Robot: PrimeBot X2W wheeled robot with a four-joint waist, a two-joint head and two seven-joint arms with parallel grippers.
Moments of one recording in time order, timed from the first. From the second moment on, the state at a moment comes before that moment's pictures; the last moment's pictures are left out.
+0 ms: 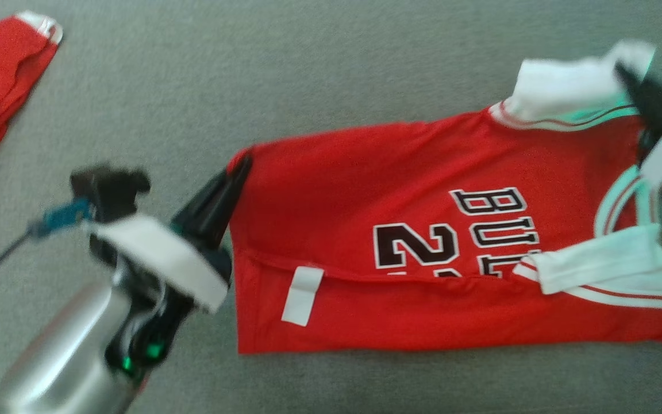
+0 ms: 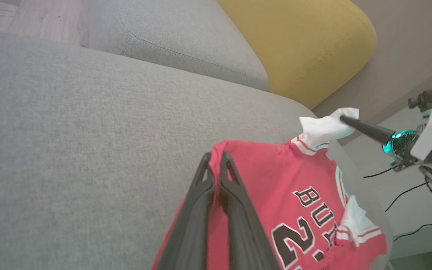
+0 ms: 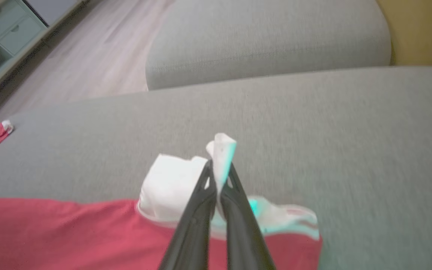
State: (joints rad) left arm -0.44 0.48 -0.64 -0.08 -1.03 0.01 0.20; right arm -0.56 -0.50 0.18 0.24 0.74 0.12 0.49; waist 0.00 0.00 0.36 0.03
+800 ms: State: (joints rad) left arm -0.07 0.57 -0.63 -0.09 -0.90 0.25 -0.02; right arm -0.11 -0.41 0.08 0.01 0.64 0.12 0.60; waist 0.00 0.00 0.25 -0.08
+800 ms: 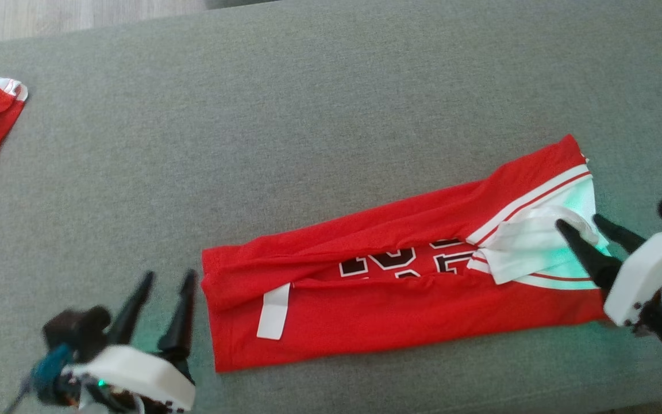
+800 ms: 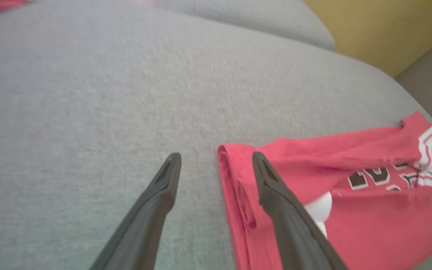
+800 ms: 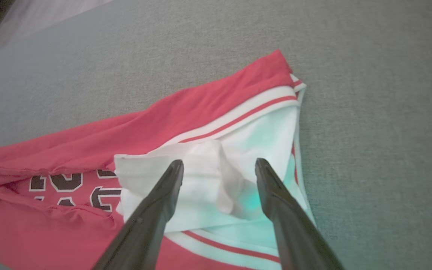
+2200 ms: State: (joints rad) left arm 0.15 0.07 -0.22 0.08 -0.27 -0.01 -0.25; right arm -0.20 -0.48 -0.36 0.24 0.54 0.12 0.74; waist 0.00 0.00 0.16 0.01
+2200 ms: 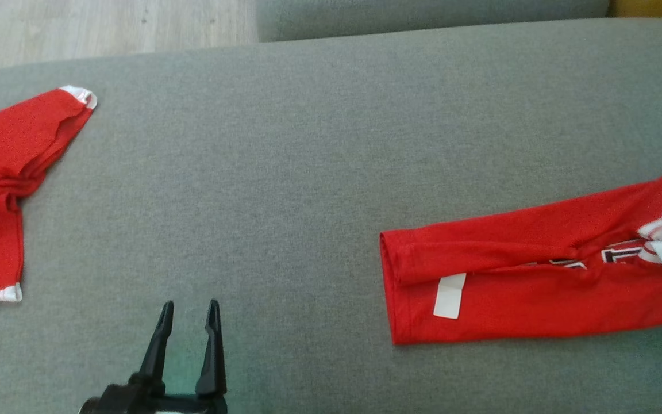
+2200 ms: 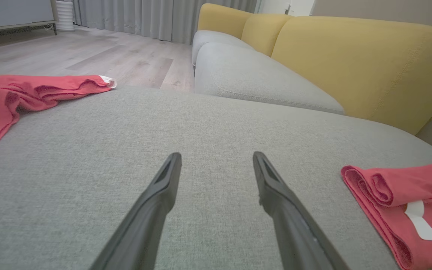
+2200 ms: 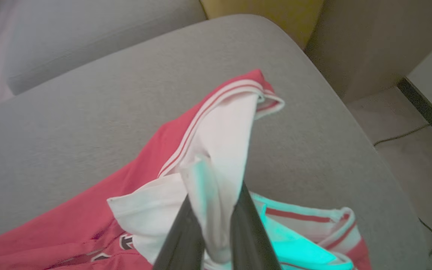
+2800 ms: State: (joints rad) left arm 0.19 0.06 -0.23 0.13 -0.28 0.00 -0.25; right arm -0.07 -0.09 0.09 -0.12 0.54 0.12 0.84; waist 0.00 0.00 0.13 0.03
